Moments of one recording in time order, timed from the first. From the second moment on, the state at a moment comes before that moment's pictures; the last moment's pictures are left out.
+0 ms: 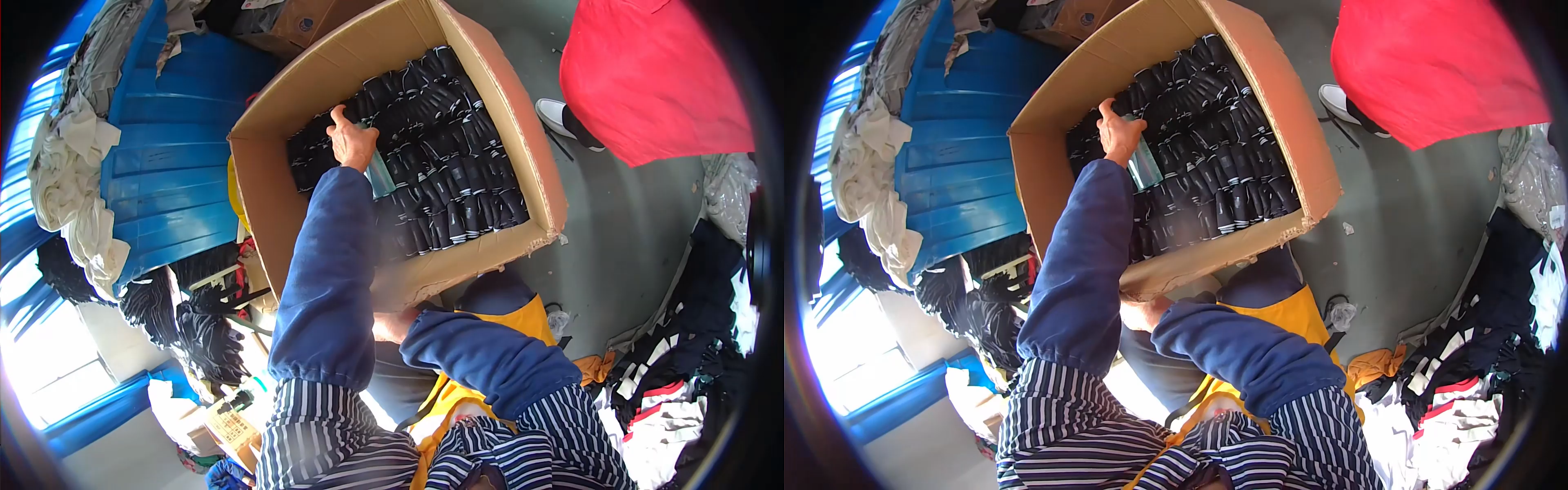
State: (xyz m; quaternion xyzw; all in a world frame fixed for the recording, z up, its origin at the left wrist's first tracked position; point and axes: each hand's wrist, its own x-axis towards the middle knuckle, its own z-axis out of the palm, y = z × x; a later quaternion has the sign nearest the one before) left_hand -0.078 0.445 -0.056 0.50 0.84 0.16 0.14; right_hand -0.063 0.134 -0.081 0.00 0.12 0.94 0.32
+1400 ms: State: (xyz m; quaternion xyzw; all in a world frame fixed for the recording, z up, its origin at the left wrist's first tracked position) left_hand -0.066 0.314 0.094 0.57 0.58 0.48 0.33; right_hand 0.017 0.287 0.055 -0.51 -0.57 0.43 0.48
